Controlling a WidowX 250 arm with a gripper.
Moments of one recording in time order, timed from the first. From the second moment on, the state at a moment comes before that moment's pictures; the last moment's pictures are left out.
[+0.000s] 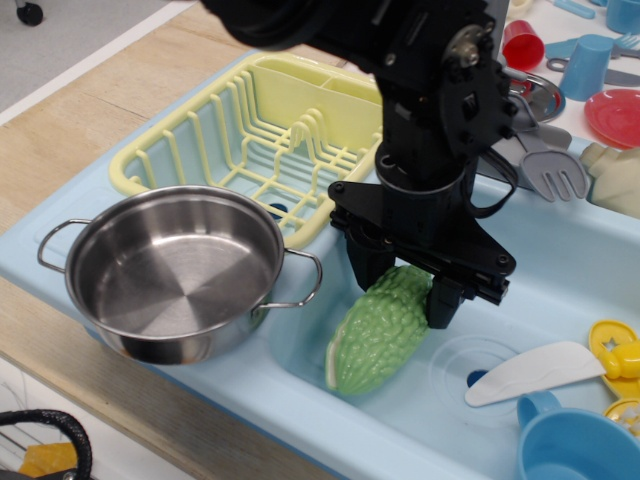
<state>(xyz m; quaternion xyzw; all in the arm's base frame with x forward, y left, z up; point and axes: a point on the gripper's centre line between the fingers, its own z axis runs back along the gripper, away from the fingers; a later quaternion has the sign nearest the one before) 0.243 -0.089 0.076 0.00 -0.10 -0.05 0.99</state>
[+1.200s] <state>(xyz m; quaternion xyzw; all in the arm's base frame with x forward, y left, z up) 0.242 -0.049 0.201 0.09 -0.15 -0.04 0.98</state>
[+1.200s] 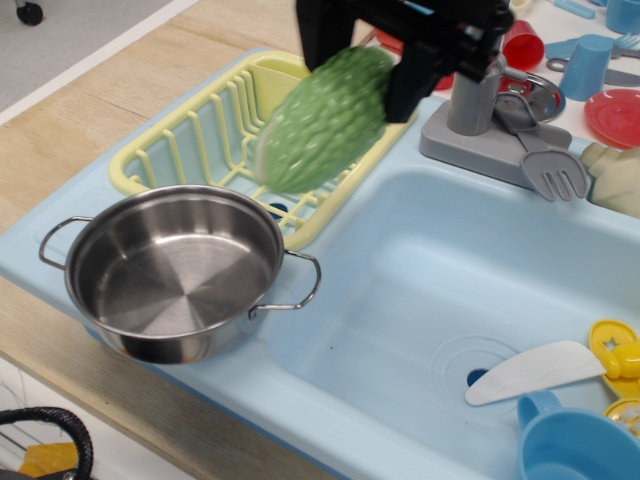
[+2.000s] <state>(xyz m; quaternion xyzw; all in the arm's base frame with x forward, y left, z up) 0.194 -0.011 0.188 0.08 -0.11 -0.01 0.99</state>
